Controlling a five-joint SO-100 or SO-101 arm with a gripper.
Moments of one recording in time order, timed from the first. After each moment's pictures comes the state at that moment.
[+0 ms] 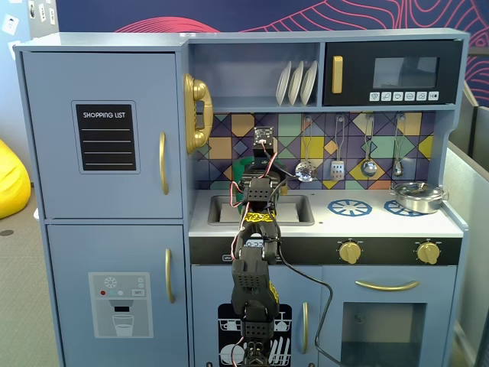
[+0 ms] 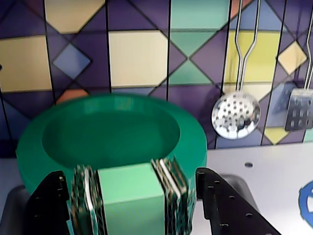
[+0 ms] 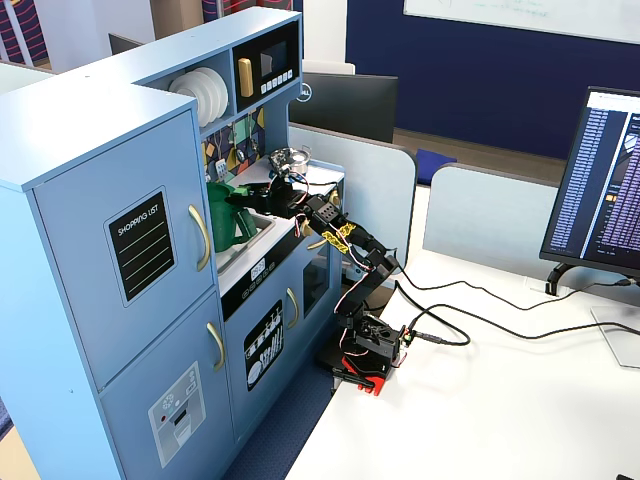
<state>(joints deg) 6.0 121.1 93.3 25.5 -94.7</state>
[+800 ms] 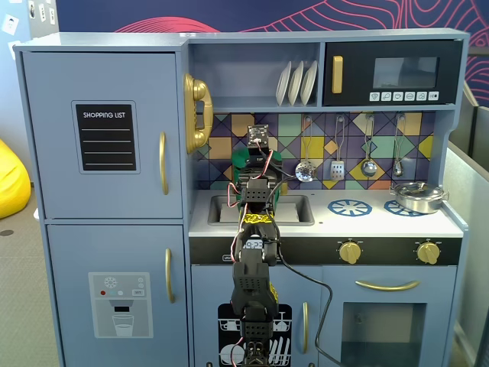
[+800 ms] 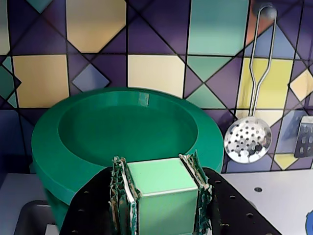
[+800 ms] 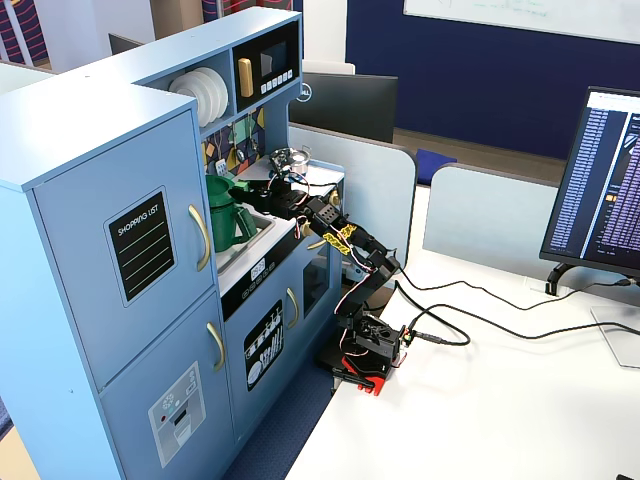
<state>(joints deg) 3.9 123.2 94.2 20.1 -96.4</state>
